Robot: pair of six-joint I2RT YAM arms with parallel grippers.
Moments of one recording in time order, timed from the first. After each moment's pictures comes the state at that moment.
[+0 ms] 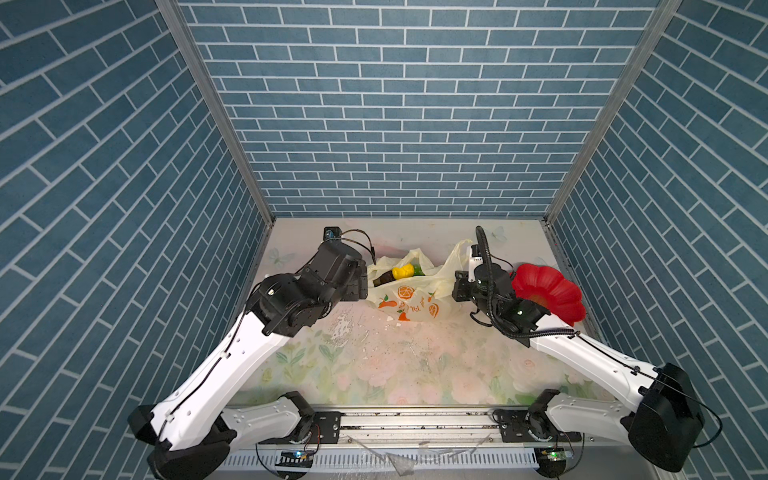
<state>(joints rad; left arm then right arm) -0.80 1.14 1.53 -1.16 -0.46 -0.54 0.73 1.20 0.83 -0.12 0.27 0.41</state>
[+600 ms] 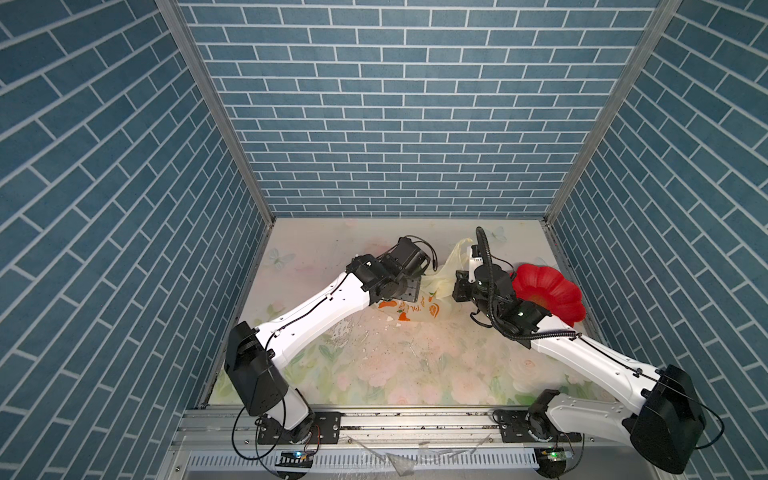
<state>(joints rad) -0.81 1.57 1.50 -0.96 -0.26 -0.54 0.74 1.18 0.83 -0.12 0.29 0.39</state>
